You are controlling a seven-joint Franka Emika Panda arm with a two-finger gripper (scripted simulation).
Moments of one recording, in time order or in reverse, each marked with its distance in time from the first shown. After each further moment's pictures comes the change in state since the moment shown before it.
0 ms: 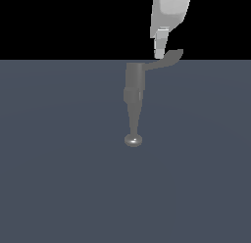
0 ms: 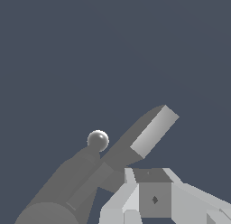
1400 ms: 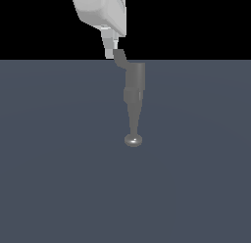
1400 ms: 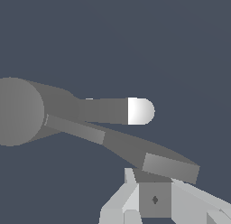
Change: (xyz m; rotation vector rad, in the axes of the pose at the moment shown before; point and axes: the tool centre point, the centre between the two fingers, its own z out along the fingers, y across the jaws) arm -0.098 0.027 0.000 0.005 -0.001 0.024
